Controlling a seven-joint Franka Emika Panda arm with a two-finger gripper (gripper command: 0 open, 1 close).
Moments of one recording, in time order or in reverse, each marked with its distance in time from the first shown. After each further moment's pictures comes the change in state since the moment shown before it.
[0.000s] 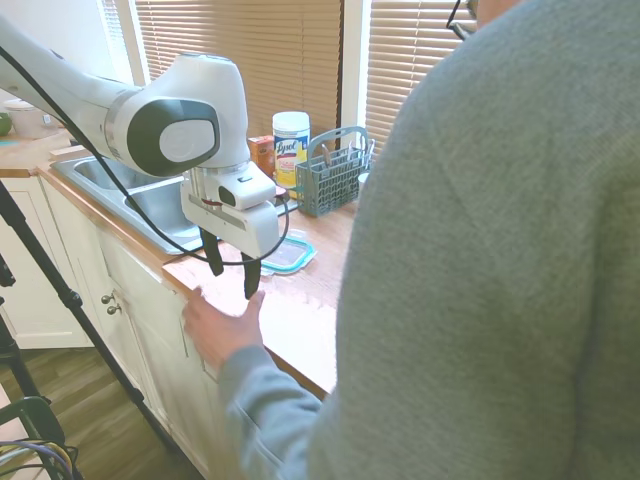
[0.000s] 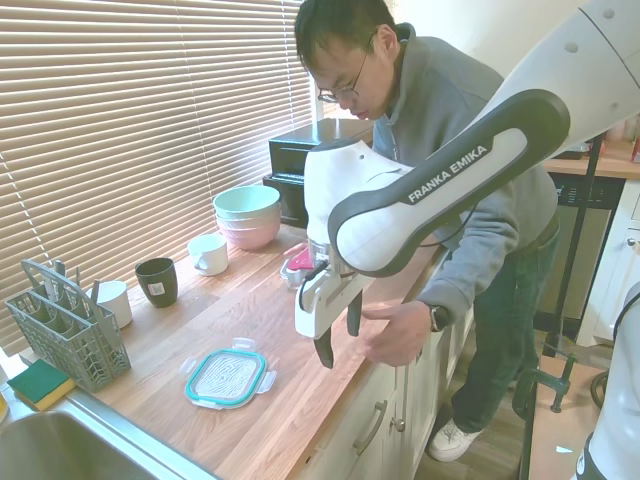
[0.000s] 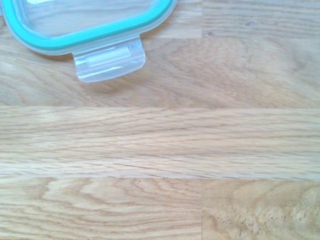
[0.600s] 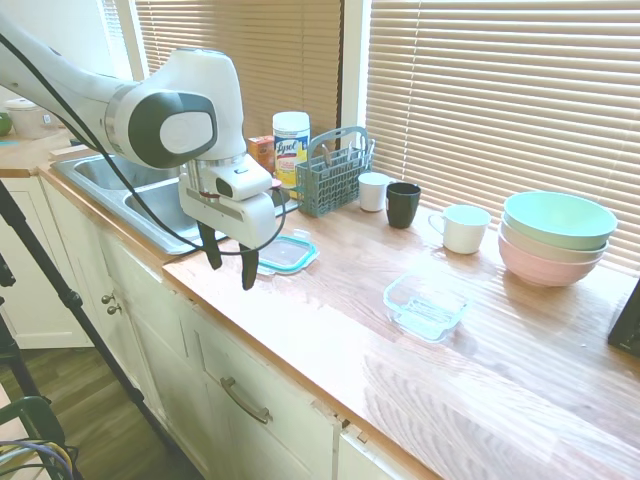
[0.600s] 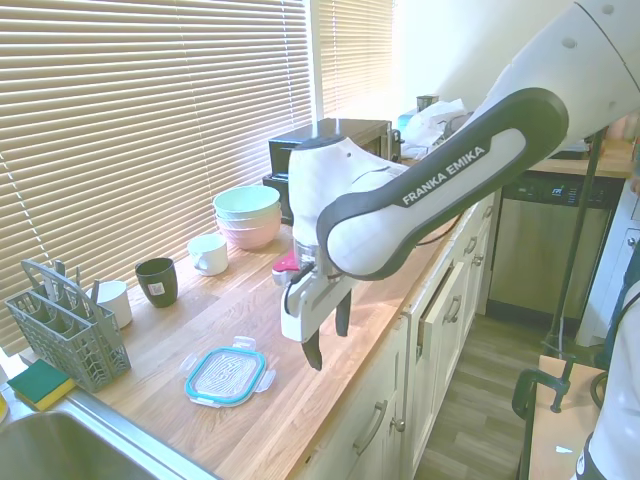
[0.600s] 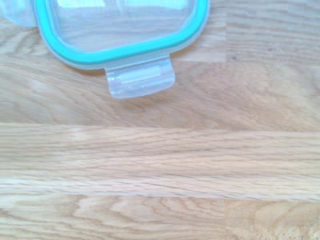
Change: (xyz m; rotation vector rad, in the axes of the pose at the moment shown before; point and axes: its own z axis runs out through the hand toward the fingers) arm -0.014 -0.031 -0.015 -0.013 0.051 -0.023
